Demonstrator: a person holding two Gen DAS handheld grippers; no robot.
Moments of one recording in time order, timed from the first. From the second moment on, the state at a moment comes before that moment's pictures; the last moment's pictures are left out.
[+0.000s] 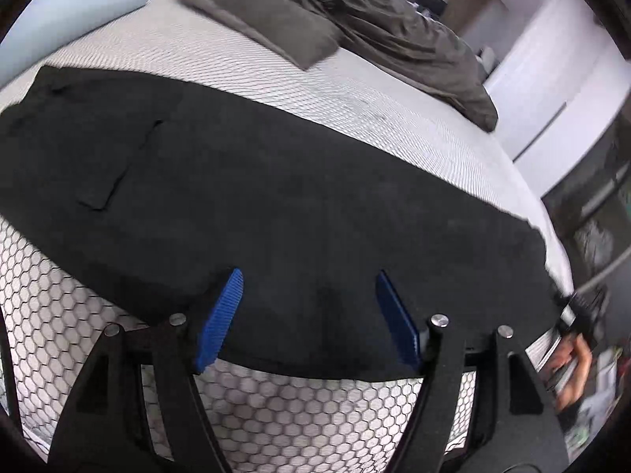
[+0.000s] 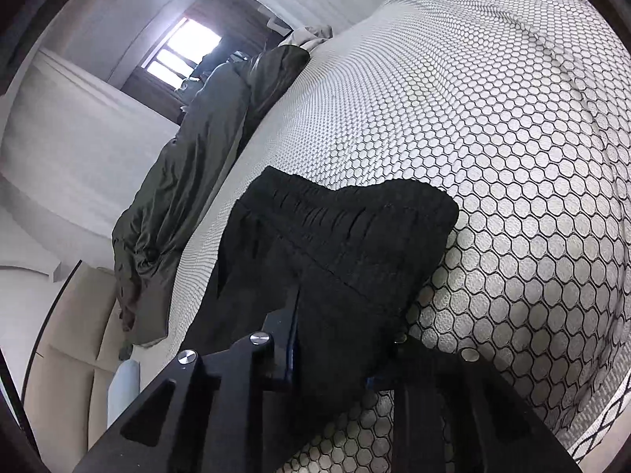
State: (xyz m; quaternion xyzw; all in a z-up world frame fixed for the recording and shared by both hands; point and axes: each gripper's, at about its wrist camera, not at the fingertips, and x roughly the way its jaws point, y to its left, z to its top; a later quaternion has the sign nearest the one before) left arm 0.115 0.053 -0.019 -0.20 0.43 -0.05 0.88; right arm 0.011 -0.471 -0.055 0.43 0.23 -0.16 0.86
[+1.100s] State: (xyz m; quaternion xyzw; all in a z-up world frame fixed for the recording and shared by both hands) left arm 0.145 0.019 -0.025 -0.28 0.46 -0.19 0.82; right arm 0.073 -0.249 -0.038 0.02 0.45 0.04 0.89
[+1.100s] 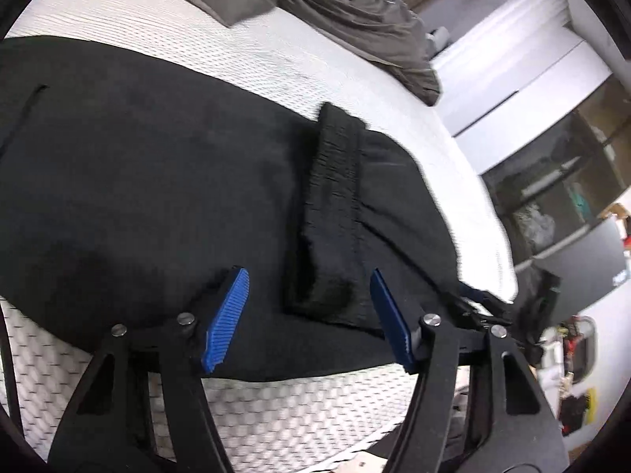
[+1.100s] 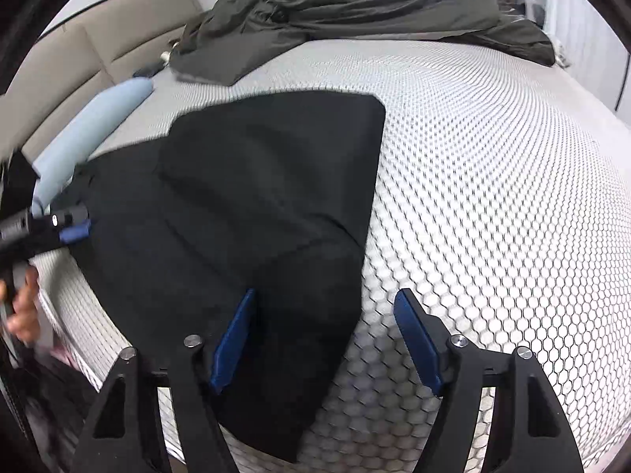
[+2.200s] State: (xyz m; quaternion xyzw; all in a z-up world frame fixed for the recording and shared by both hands) left arm 0.157 0.088 -0.038 -0.29 0.47 -0.11 0.83; right arm 0.132 -0.216 -0.040 0.08 0.45 0.06 0.89
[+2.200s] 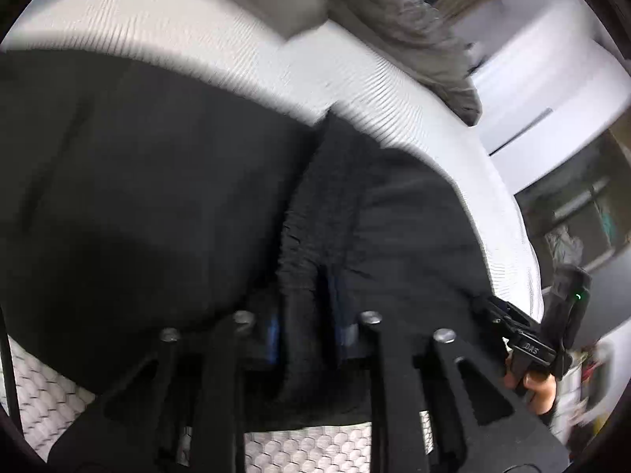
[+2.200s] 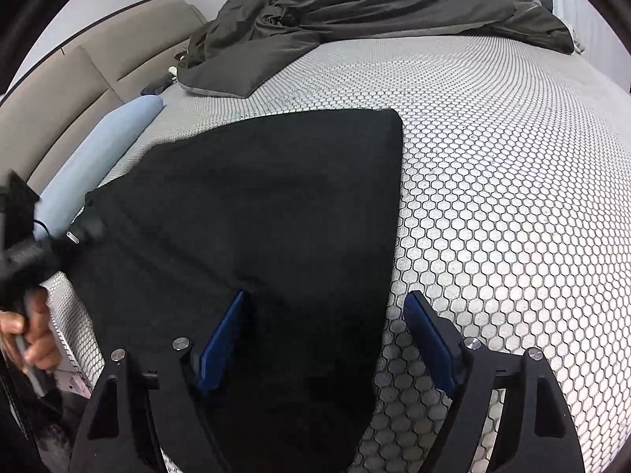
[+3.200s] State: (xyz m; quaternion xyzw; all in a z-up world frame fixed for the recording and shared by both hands) left arm 0.150 -0.069 0.006 -0.20 0.46 -0.18 0.85; right arm 0.065 -0.251 -0.057 0.21 0.49 0.25 0.81
